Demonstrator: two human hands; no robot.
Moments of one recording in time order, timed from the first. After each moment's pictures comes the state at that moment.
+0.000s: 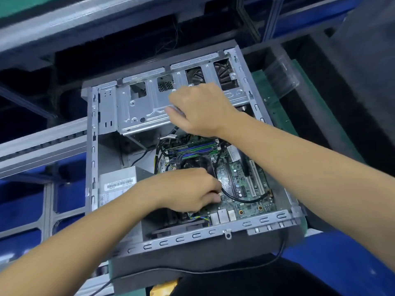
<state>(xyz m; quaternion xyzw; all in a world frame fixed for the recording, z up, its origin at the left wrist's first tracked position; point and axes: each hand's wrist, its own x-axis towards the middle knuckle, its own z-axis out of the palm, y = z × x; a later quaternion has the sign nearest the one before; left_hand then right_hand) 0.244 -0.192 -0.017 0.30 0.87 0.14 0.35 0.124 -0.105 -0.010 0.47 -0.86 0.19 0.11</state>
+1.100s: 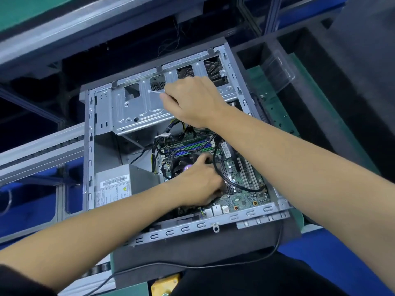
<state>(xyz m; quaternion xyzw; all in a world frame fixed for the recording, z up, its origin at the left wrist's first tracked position) 0.244 -0.155 -0.058 0.37 0.90 -0.09 0.22 0.113 -0.101 -0.008 0.40 -0.89 0.21 0.07</state>
